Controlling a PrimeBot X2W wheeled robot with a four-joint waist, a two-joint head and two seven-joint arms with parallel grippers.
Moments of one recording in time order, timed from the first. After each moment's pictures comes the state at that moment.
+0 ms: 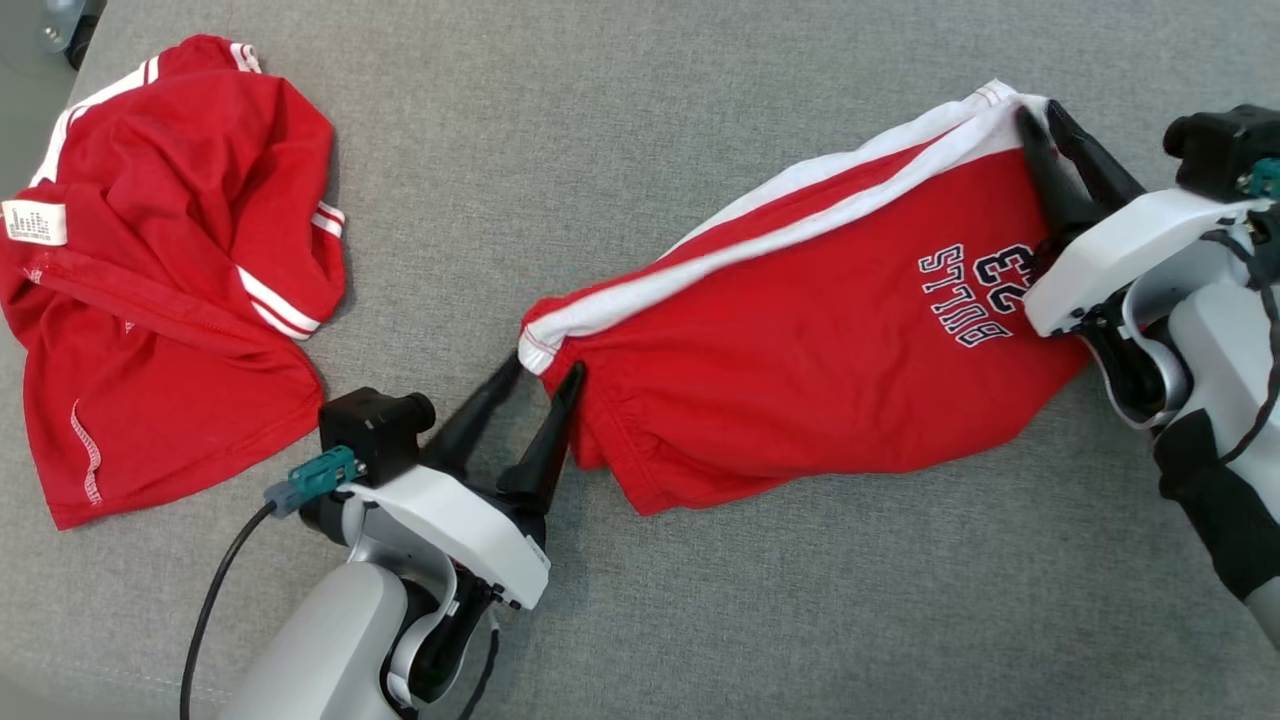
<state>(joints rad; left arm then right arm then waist) -0.36 0.19 -0.51 0.21 -0.70 -0.03 -0.04 -0.92 -0.34 0.58 0.80 0.72 0.13 -0.19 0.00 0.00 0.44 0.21</state>
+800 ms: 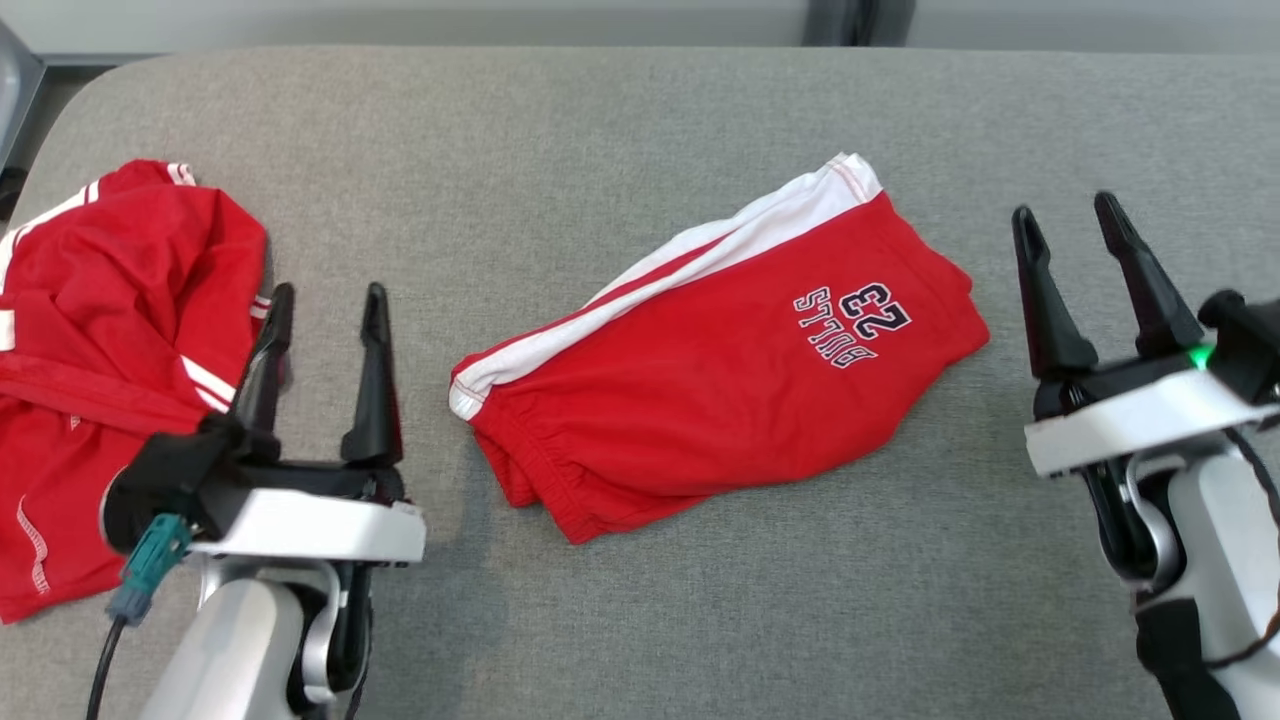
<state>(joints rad) -0.26 0.21 -0.27 0.05 -0.46 0.18 -0.26 -0.48 -0.22 0.18 0.33 0.39 0.13 -0.26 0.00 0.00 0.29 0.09</state>
